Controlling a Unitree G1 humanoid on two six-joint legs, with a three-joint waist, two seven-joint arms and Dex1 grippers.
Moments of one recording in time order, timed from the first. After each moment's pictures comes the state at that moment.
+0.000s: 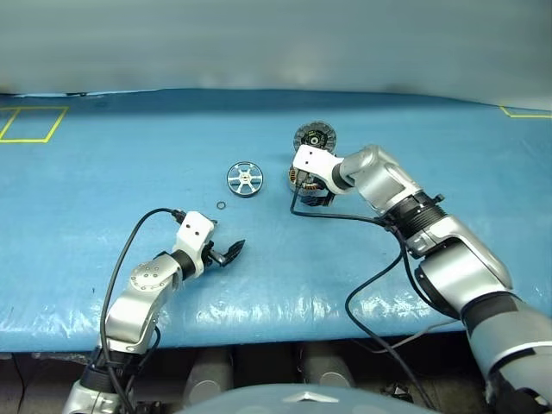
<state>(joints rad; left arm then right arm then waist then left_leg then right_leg) -0.03 0.39 -0.11 -0.23 -0.18 0.47 -0.50 -1.04 -0.45 0.61 0.61 -0.13 0.59 0.85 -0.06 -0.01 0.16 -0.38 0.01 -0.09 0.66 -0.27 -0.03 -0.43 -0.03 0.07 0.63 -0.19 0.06</state>
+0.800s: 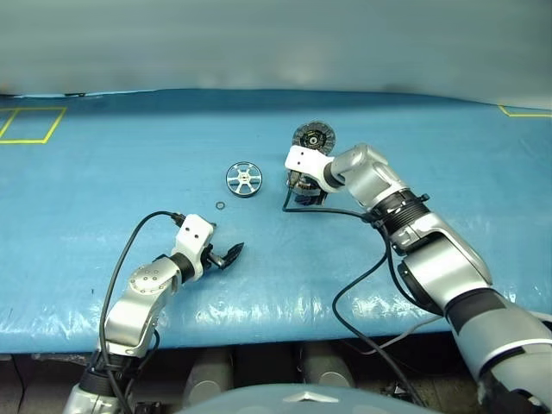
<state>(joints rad) -0.01 0.39 -0.11 -0.23 -0.17 0.47 -0.50 -1.04 -0.38 0.54 0.70 -0.25 0.51 0.91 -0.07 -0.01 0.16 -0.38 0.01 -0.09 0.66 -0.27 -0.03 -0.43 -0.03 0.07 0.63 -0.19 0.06</state>
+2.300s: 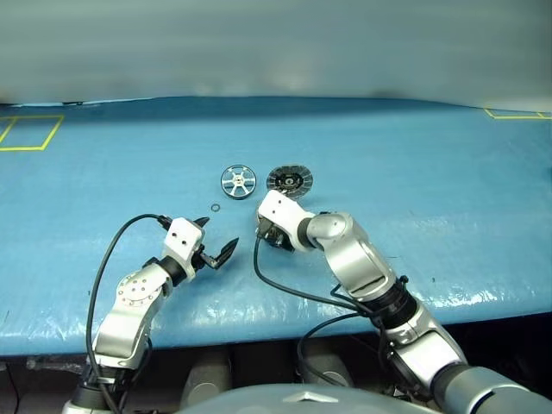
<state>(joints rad) 0.07 0.39 -0.05 -0.23 -0.18 0.26 -0.52 -0.51 -0.20 0.53 -0.26 -0.31 1.10 0.77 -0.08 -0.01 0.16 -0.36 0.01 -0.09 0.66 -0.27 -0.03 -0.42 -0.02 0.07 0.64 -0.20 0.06</state>
